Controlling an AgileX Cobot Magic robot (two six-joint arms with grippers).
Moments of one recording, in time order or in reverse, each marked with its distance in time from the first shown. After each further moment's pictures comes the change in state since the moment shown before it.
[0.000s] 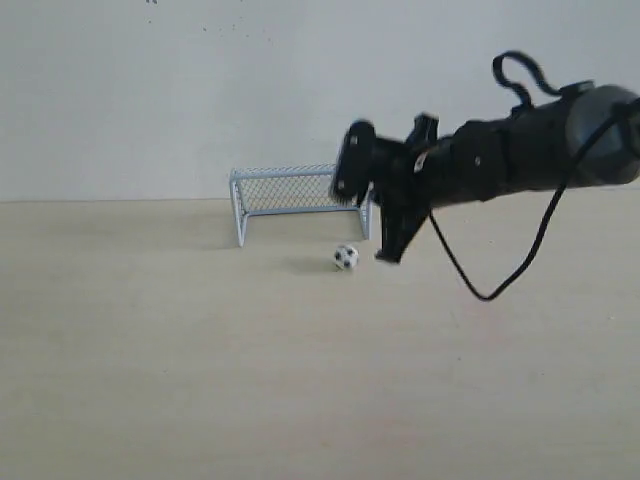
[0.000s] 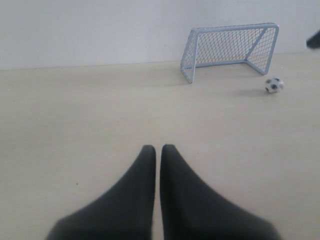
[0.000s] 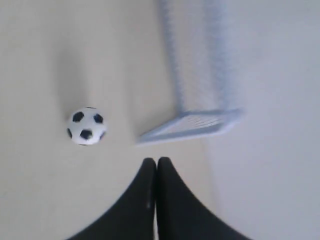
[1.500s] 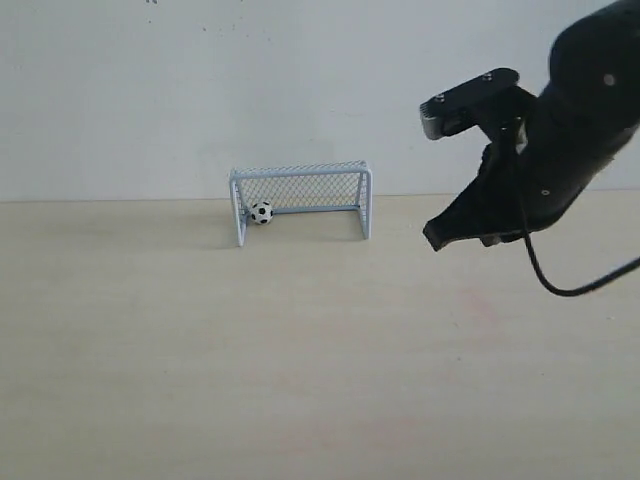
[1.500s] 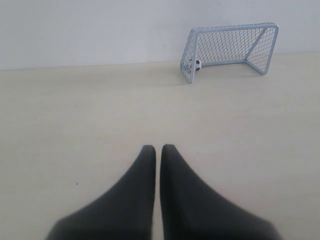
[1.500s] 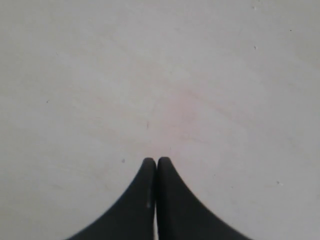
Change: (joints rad) left arm 0.000 0.000 0.000 0.000 0.000 0.000; right arm 0.000 -0.361 0.128 -0.315 0.653 1.141
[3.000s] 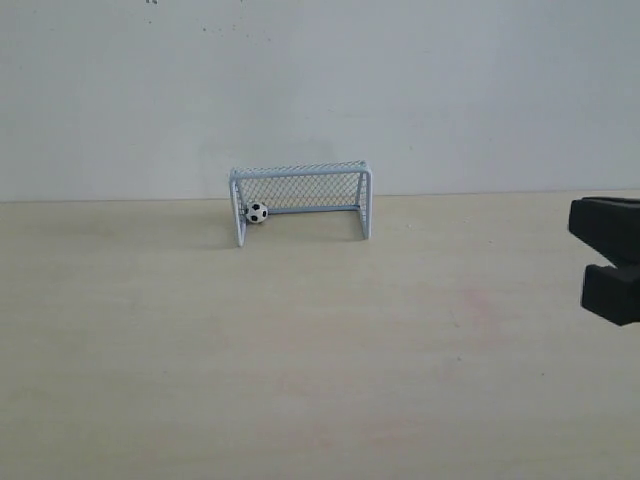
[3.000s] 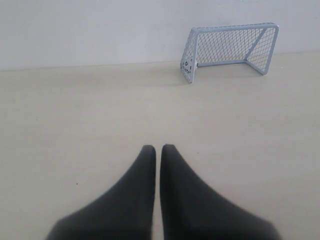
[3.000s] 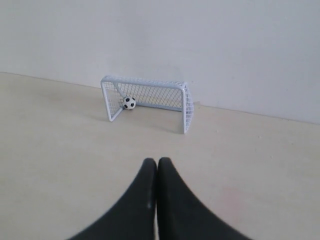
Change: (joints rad) left arm 0.000 0.000 0.000 0.000 0.000 0.000; right arm 0.008 -0.857 0.772 -0.119 -0.741 0.382
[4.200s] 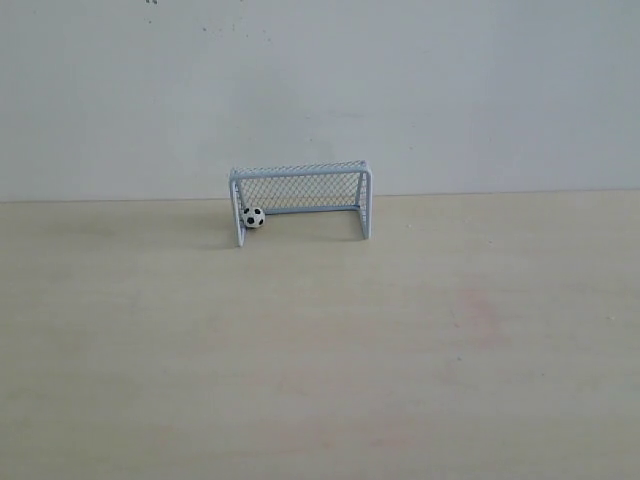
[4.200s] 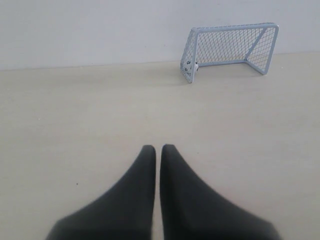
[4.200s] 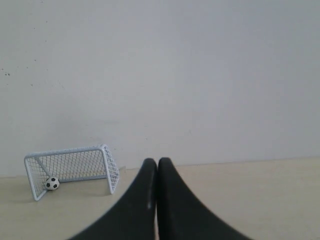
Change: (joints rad) left arm 0.000 0.000 0.000 0.000 0.000 0.000; right arm -0.356 -0.687 0.421 0.013 -0.098 0.043
